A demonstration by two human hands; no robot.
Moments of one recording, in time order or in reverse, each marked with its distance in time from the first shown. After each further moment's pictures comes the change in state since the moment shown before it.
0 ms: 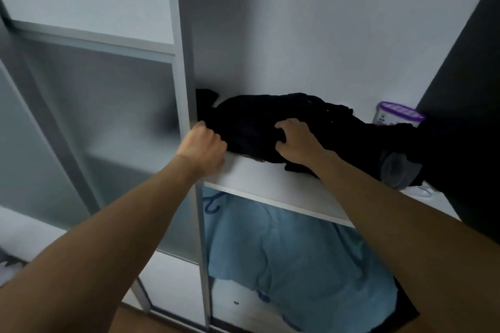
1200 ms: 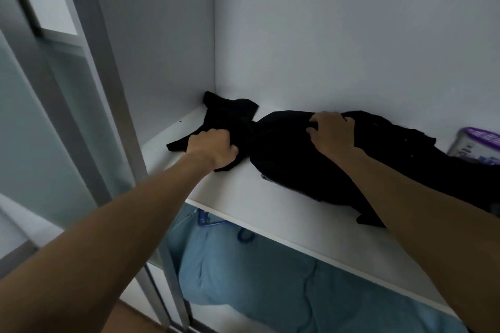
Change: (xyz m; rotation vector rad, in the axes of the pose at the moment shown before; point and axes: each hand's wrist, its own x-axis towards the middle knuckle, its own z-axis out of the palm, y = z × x) left_hand 0.067 -0.103 0.120 -0.780 -0.193 -0.499; right_hand 0.159 -0.038 0.036 -0.234 0.245 0.079
